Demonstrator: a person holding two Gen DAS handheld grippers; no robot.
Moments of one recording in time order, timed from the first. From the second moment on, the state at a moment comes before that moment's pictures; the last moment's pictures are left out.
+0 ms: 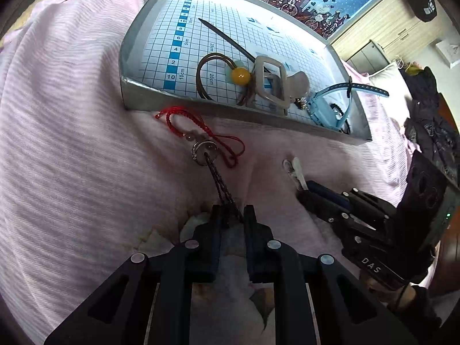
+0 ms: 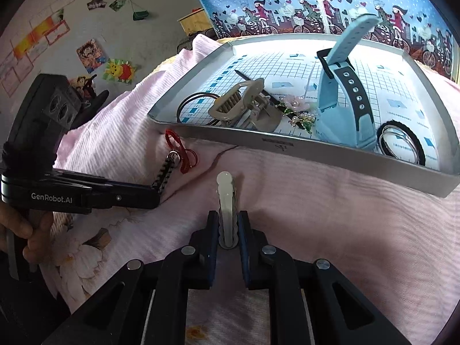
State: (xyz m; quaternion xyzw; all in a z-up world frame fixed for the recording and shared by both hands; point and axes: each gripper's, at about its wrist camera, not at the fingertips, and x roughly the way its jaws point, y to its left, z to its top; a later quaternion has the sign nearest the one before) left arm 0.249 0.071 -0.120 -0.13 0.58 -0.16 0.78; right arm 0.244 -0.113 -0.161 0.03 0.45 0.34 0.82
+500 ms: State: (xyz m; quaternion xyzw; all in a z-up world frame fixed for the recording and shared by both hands) left arm 0.241 0.065 -0.104 -0.15 0.56 -0.20 0.79; right arm 0.240 -0.117 -0.146 0.04 0.40 0.33 0.85
